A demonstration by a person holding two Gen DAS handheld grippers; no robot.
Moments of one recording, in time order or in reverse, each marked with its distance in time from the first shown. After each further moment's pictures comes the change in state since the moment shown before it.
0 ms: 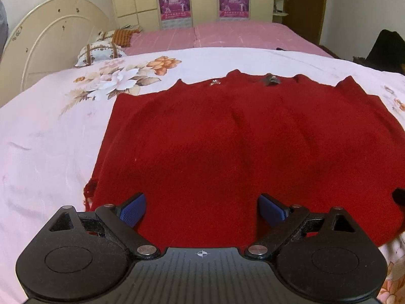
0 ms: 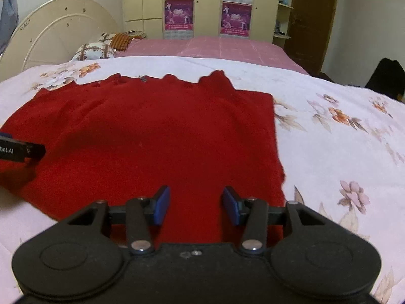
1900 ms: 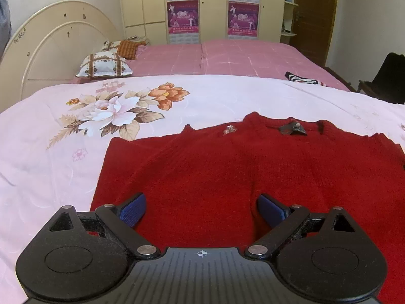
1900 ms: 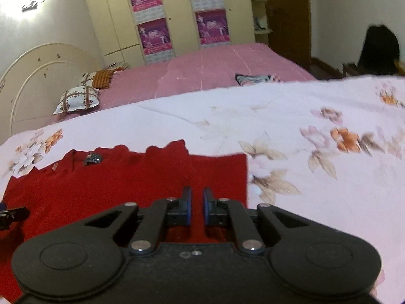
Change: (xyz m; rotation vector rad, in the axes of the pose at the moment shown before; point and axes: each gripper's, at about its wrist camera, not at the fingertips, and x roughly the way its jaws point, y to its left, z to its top) left arm 0.047 0.011 0.058 -0.059 -0.077 0.003; right arm 0.062 -0.082 0.082 0.232 -0.056 0.072
